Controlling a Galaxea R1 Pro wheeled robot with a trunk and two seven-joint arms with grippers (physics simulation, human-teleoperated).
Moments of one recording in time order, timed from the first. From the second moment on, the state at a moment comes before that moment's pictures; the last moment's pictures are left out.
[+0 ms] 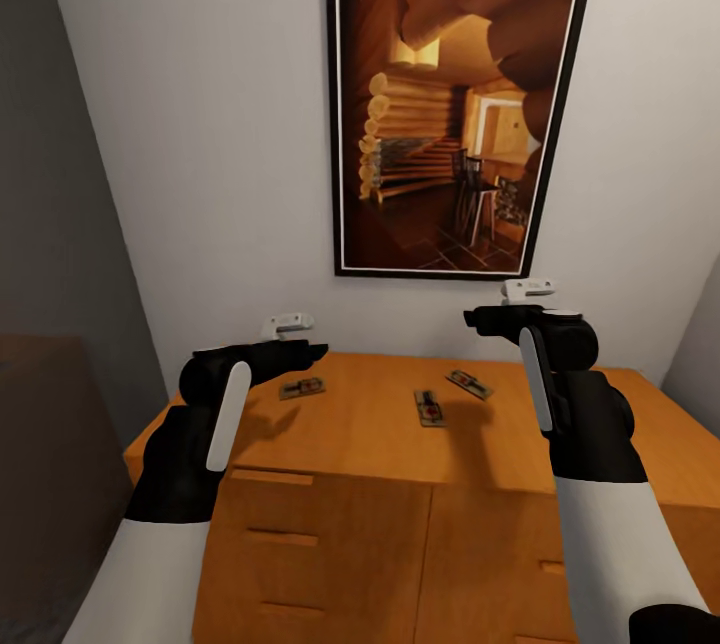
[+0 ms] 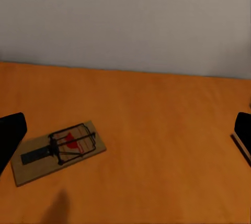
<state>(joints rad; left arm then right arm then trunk) -0.70 -0.15 -0.05 -1.49 0.16 1.02 -0.02 -0.82 0.01 -0.01 -1.52 0.10 1.04 0.02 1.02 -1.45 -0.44</state>
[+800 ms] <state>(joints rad) -0.70 -0.15 -0.06 -1.45 0.17 1.02 -0.03 -0.81 0.02 -0.01 -1.43 0.09 1.04 0.01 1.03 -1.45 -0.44</state>
